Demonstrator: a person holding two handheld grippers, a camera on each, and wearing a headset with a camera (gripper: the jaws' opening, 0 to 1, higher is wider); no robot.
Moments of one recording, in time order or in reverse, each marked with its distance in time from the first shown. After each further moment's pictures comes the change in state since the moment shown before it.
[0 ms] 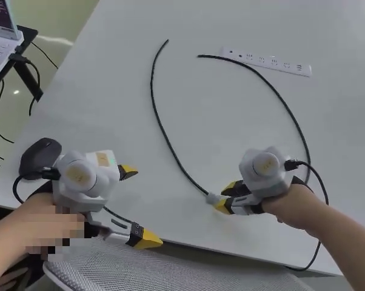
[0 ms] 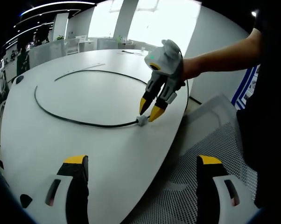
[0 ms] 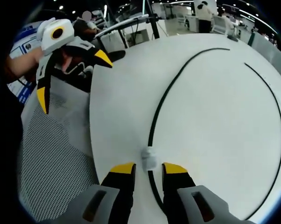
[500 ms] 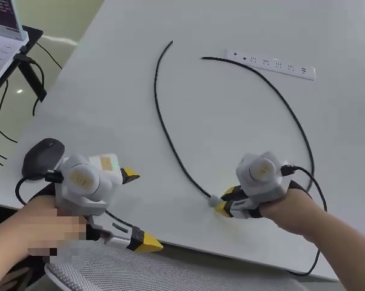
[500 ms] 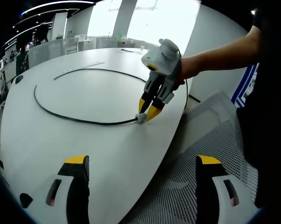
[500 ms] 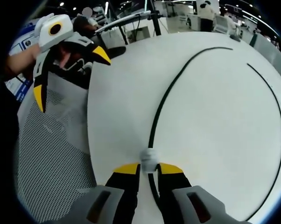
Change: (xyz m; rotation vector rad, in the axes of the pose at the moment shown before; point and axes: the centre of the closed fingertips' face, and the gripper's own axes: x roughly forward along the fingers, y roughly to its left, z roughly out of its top) left arm -0.001 -0.002 -0.004 0.002 0.011 -0.002; right arm 0.008 -0.001 -0.002 -0.019 0.027 -0.017
